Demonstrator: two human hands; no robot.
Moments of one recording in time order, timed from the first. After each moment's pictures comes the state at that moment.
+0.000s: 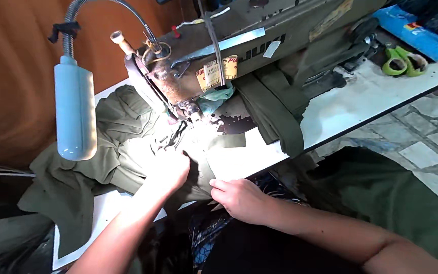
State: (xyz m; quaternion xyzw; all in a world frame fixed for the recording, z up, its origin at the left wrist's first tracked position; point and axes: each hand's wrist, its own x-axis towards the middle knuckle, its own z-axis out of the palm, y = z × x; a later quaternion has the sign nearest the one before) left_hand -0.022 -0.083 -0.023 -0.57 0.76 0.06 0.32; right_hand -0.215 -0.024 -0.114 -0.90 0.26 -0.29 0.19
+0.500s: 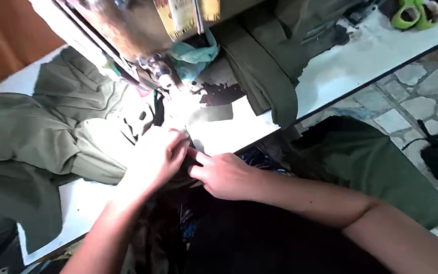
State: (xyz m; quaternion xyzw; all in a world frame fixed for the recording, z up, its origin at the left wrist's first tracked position) left_hand -0.015 -0.053 -0.049 -0.47 0.86 0.10 -0.14; right_hand -0.211 -0.039 -0.064 -0.87 0.31 0.00 0.38
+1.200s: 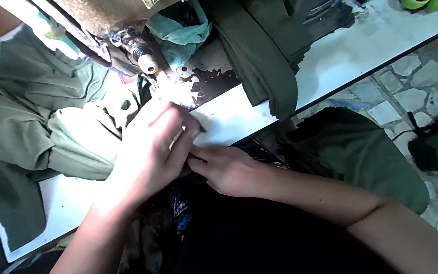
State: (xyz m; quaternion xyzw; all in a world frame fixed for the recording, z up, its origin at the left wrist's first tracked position) left_hand -0.047 -0.061 -0.020 -0.38 0.88 0.12 -0.24; right_hand -0.230 -0.029 -0.085 -0.89 0.30 -0.10 0.32
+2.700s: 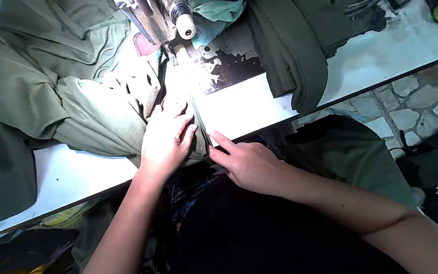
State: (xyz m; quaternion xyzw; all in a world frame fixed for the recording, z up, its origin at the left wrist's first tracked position) left_hand -0.019 -0.025 -0.096 -0.56 0.79 0.10 -0.21; right_hand -0.239 -0.015 -0.100 -0.91 0.32 -0.11 0.25
